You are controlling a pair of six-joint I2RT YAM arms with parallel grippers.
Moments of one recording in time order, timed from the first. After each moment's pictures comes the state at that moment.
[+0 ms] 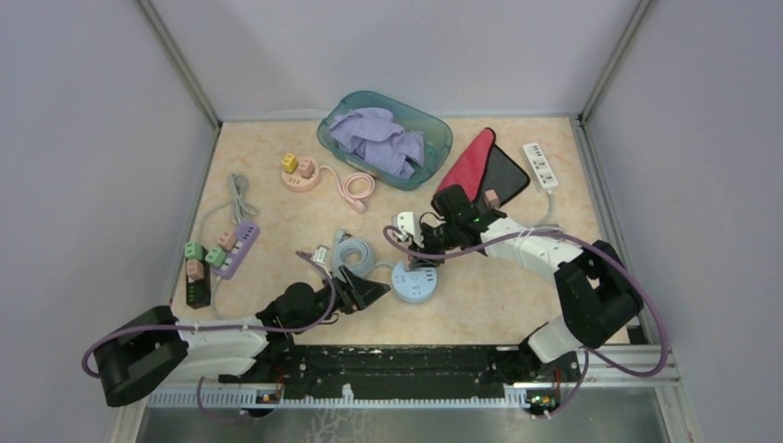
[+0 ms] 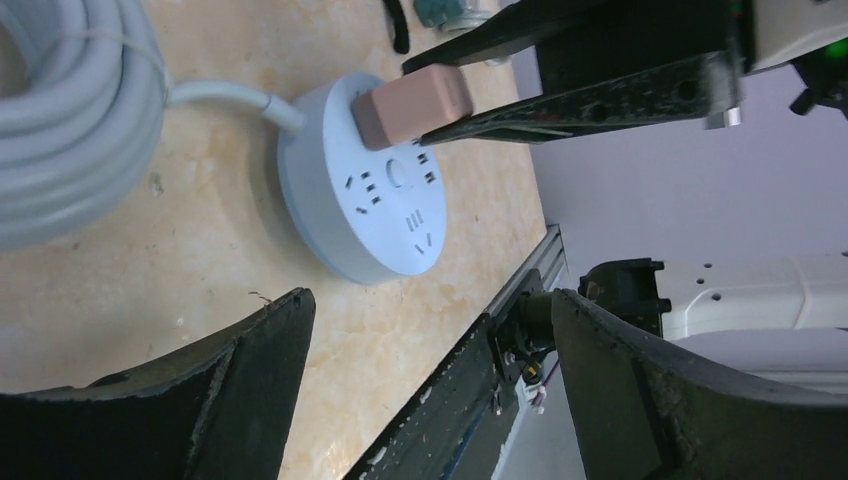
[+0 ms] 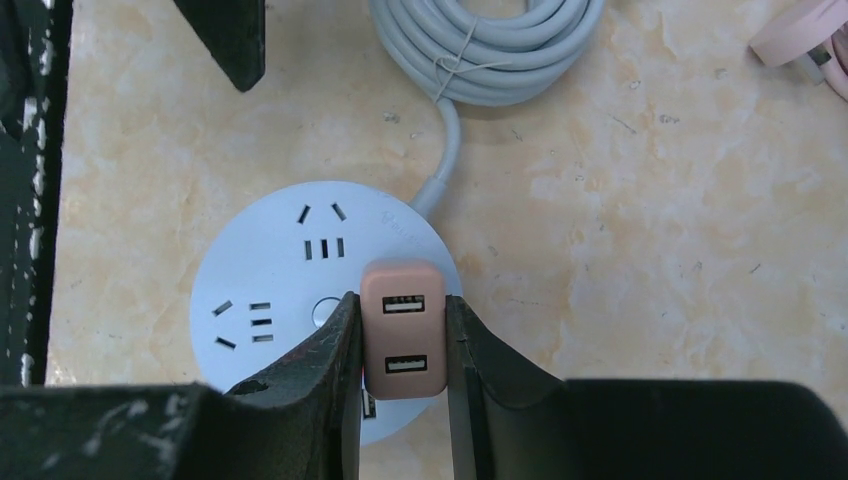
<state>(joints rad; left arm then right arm) -1.00 1.02 0.01 0.88 -0.12 -1.09 0.61 1.49 0.90 -0.37 -0.68 -0.85</state>
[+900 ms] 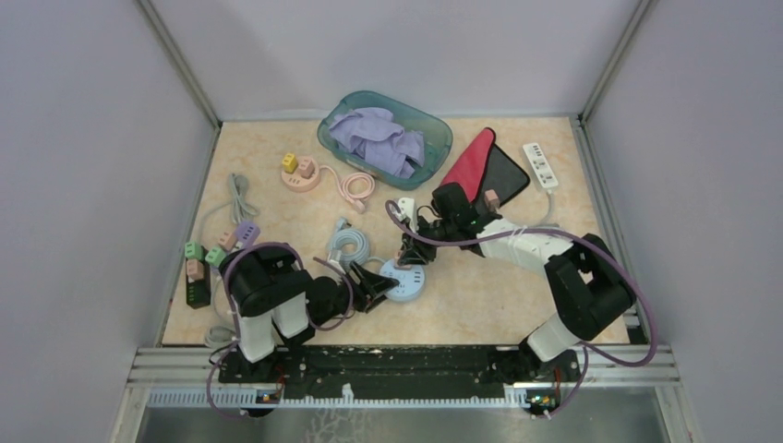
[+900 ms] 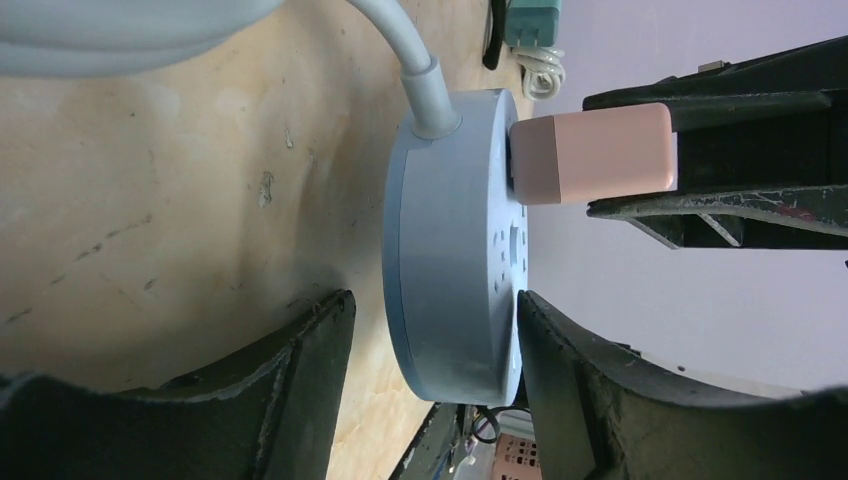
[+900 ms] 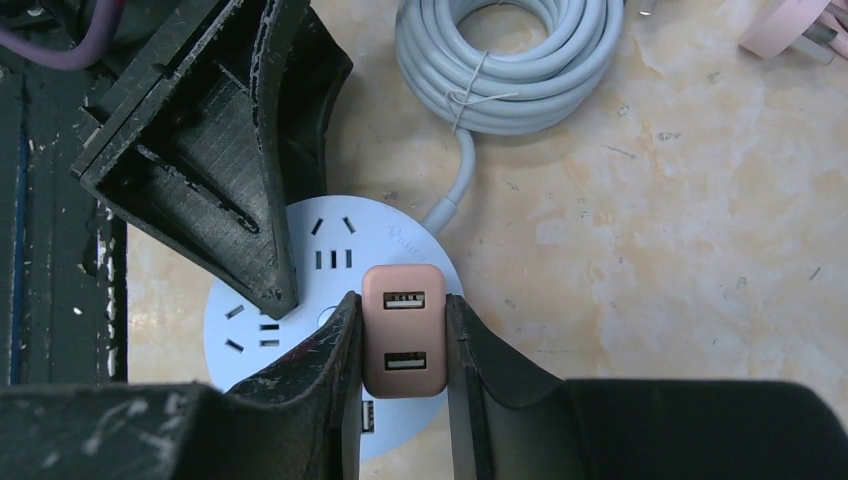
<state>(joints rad) -0.94 1.88 0.06 1.54 -0.07 -1.45 0.61 1.53 0.86 -0.12 -0.75 -0.46</state>
